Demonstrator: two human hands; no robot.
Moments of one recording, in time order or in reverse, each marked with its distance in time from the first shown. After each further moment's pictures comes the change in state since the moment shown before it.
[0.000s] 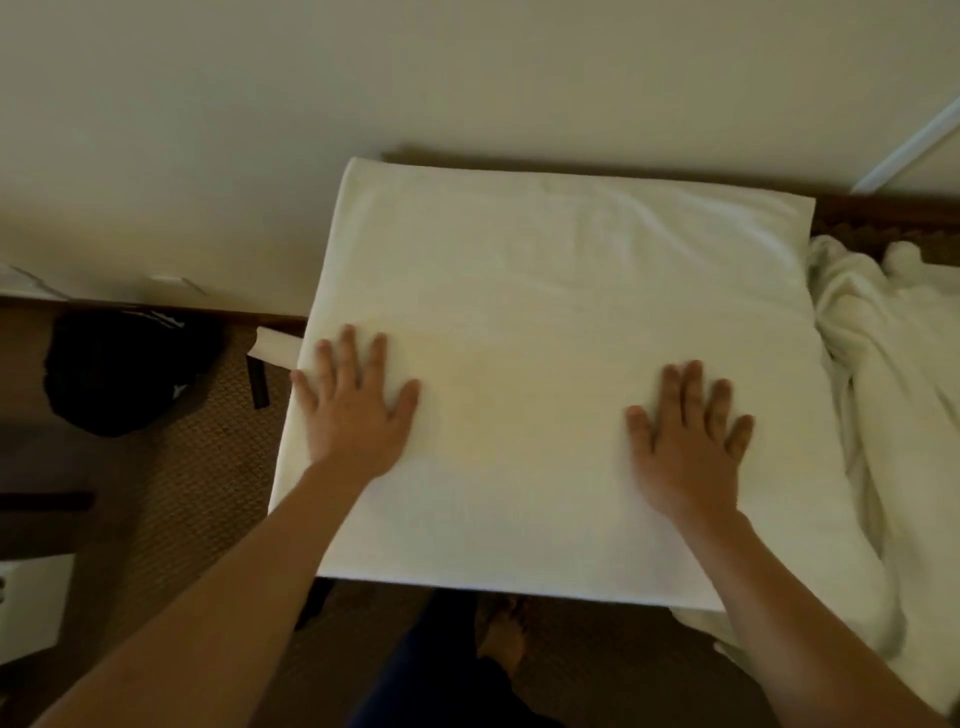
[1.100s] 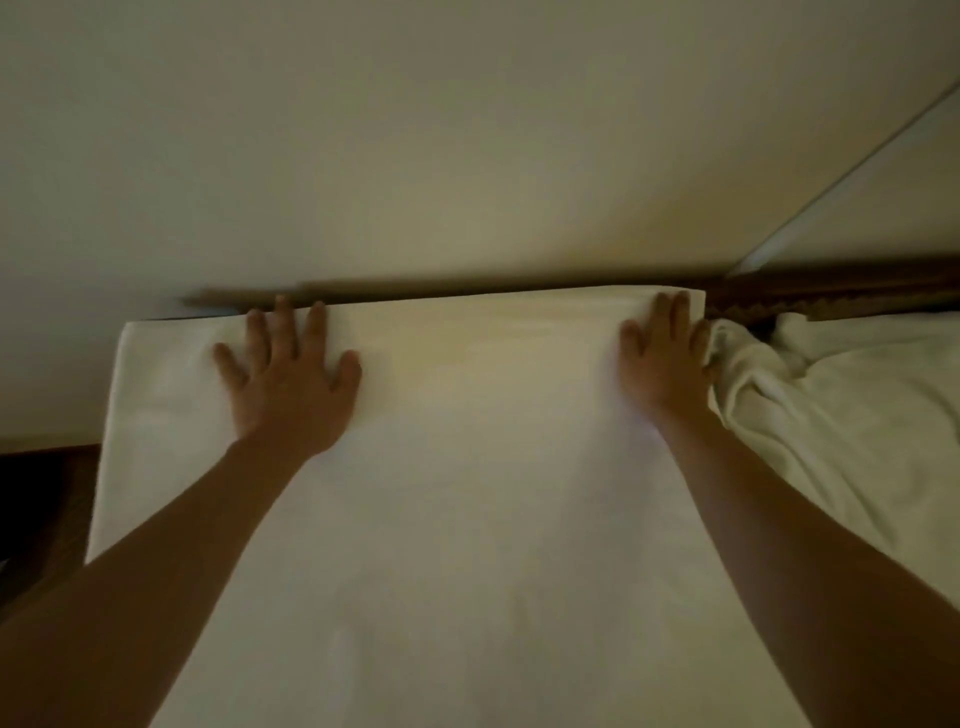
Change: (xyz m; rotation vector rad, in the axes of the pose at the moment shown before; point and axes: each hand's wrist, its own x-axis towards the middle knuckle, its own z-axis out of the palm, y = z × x) left_hand 0.238 0.150 -0.055 0.068 0.017 0.162; right_hand 0.278 0.029 -0.097 0.254 0.164 0.285
